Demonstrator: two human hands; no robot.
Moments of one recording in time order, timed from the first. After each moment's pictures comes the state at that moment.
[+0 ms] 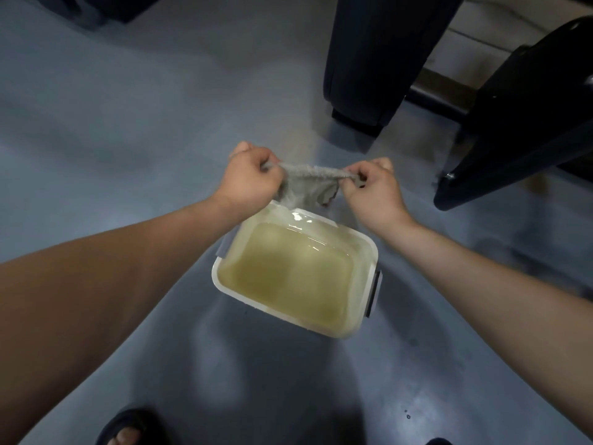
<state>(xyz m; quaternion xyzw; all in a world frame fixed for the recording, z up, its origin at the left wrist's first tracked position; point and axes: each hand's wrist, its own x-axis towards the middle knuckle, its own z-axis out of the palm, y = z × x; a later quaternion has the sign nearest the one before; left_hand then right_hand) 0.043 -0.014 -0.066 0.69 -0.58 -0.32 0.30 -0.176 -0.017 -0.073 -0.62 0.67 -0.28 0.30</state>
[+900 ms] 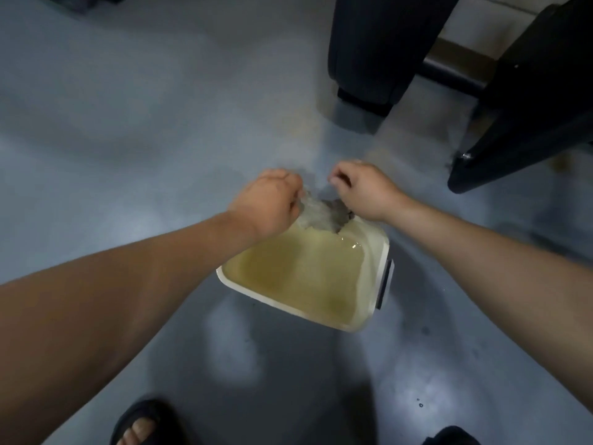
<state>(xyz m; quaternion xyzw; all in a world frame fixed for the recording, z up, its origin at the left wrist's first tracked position) 0.032 0.006 -0.091 0.59 -0.78 -0.22 0.03 -0.180 -0.046 -0.123 -0.78 0.55 -0.10 0.26</state>
